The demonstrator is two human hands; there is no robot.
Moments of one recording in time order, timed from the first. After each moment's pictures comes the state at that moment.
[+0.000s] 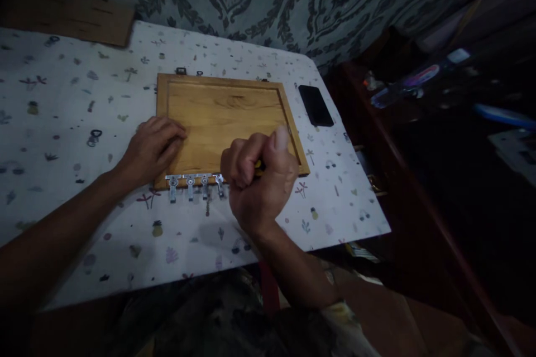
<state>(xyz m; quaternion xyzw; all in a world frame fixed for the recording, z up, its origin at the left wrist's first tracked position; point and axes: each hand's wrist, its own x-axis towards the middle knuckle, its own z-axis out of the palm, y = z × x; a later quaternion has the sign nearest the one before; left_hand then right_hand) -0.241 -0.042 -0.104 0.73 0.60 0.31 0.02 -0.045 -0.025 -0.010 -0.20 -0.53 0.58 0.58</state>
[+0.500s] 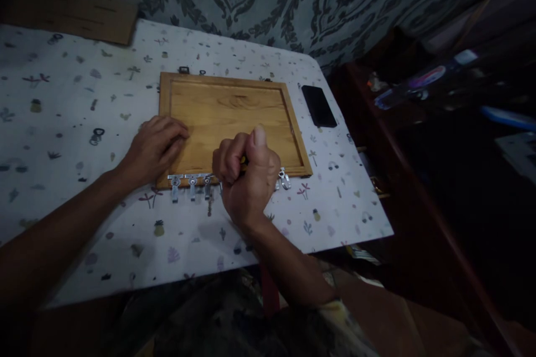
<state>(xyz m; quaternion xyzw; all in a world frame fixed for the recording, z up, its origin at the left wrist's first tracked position) -0.241 -0.042 -0.105 0.73 0.60 0.32 0.02 -0.055 -0.023 -0.025 -0.21 -0.54 0.60 0.55</state>
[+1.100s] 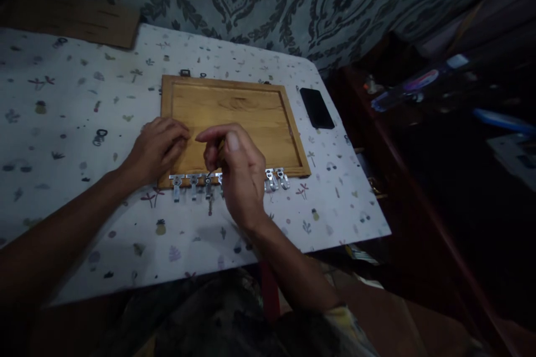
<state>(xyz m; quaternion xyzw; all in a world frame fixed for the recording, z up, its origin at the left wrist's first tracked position) -0.240 -0.041 -0.106 0.73 0.60 0.32 0.02 -0.055 -0.027 -0.030 -0.25 -0.58 0.57 0.52</state>
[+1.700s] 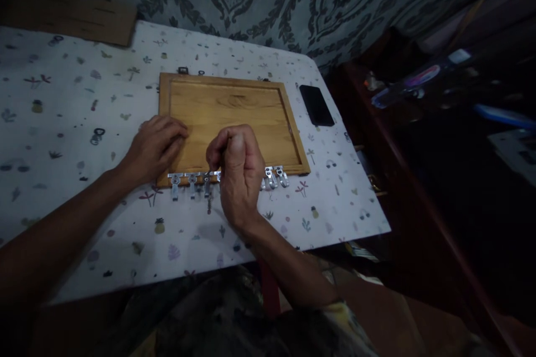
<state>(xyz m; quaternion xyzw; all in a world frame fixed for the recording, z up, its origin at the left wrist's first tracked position) -0.240 -0.042 -0.103 0.73 0.60 0.32 0.03 -0.060 -0.030 -0.042 -0.23 -0.56 0.53 0.59</state>
